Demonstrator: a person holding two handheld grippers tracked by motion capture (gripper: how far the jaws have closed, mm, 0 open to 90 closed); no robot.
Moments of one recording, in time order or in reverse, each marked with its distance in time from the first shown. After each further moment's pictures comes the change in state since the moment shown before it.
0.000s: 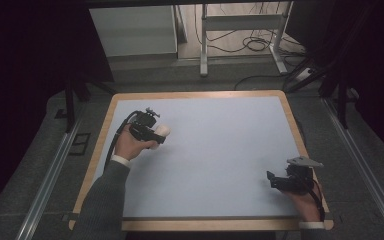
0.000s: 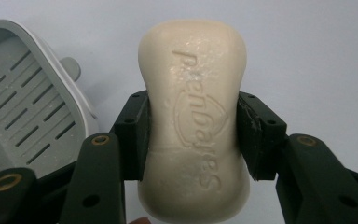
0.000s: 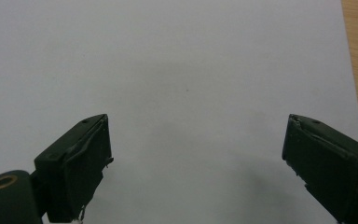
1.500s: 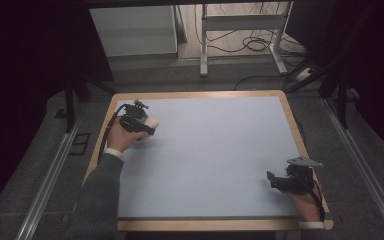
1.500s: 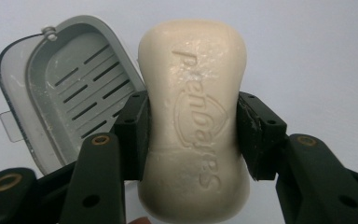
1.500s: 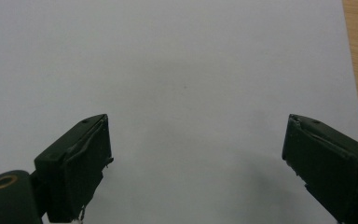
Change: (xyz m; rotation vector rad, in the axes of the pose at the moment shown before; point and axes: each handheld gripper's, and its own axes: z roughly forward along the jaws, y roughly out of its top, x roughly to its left) left arm 0.042 0.003 -0.002 -0.004 0.057 -0.108; right arm -0.001 -0.001 0.001 0.009 -0.001 0.001
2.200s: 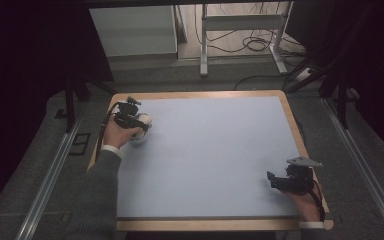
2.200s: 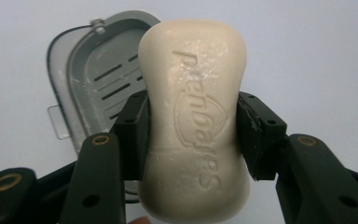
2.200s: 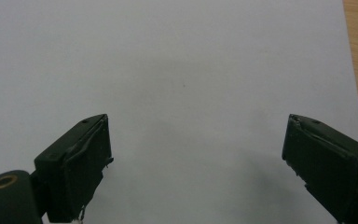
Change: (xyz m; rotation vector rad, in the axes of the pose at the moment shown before) left arm 0.029 0.001 0.009 -0.006 0.034 -0.101; right arm 0.000 -0.001 0.001 0.004 -0.002 0.000
